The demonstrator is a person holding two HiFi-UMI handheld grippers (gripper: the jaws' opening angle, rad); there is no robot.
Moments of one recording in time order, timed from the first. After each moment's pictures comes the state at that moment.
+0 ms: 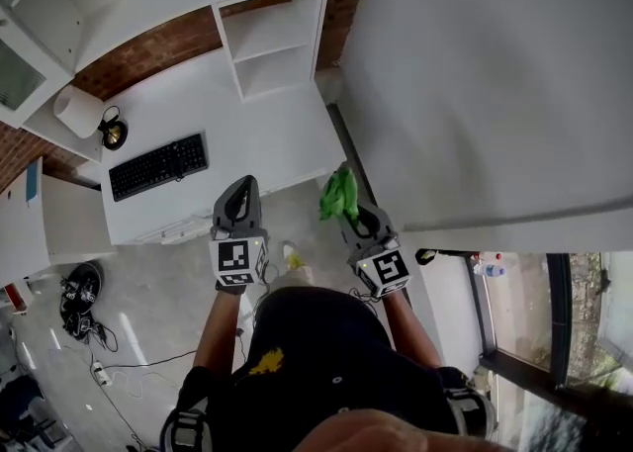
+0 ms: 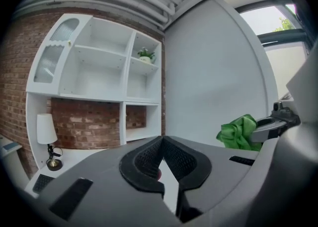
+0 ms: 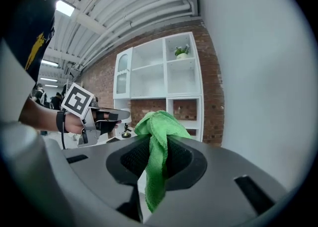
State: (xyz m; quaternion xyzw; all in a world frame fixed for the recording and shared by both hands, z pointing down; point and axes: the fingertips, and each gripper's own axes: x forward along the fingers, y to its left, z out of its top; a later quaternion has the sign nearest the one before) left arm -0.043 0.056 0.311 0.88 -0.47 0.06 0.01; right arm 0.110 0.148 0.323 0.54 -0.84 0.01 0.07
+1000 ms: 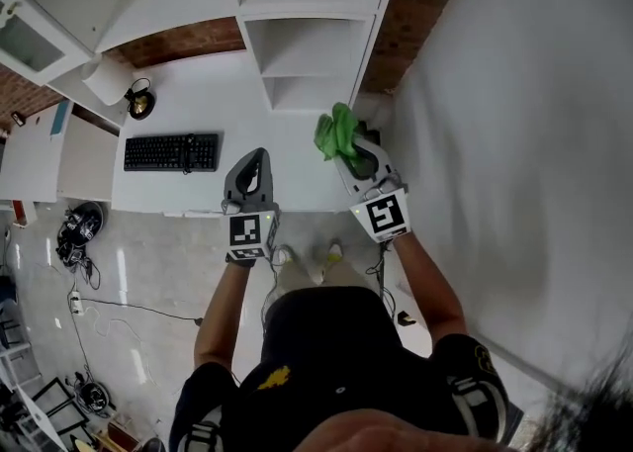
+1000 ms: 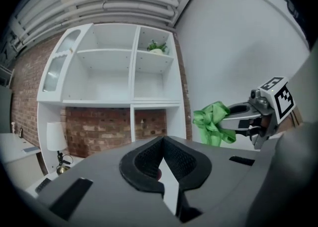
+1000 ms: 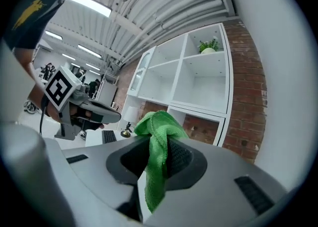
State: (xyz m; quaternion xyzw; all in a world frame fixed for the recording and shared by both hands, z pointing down) left arm 0.033 -0.114 0.311 0.79 -0.61 0.06 -0.02; right arm 0.167 -0.129 0.293 0.36 -0.91 -0.16 0.13
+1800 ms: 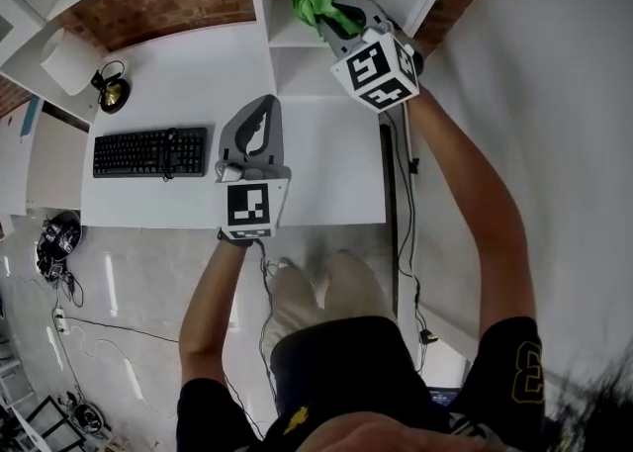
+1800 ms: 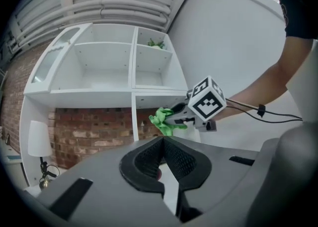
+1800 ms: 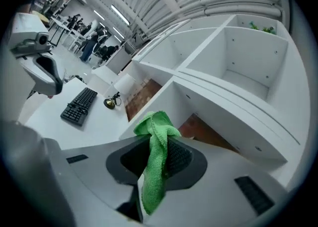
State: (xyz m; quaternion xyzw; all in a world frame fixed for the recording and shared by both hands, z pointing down) left arm -0.003 -0.209 0.383 0.81 -0.58 0.02 -0.10; right arm 0.047 -0.353 0.336 0.34 -0.84 -0.33 0.24
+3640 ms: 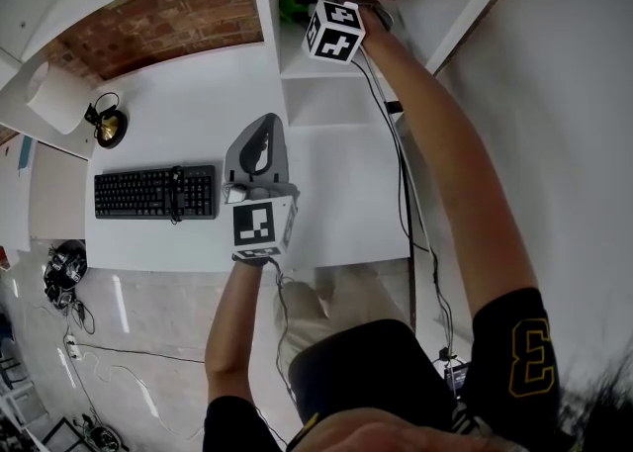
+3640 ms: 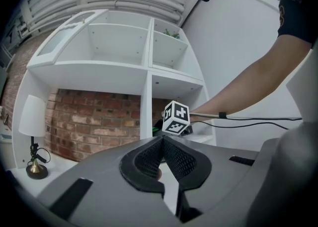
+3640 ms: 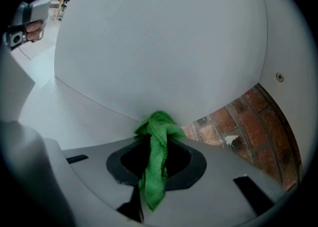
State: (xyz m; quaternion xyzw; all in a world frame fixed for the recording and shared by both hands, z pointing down) left arm -0.043 -0.288 0.430 0.80 -0.59 -0.01 -0.06; right arm -0.032 -0.538 0.445 0.23 -0.78 -0.39 0.43
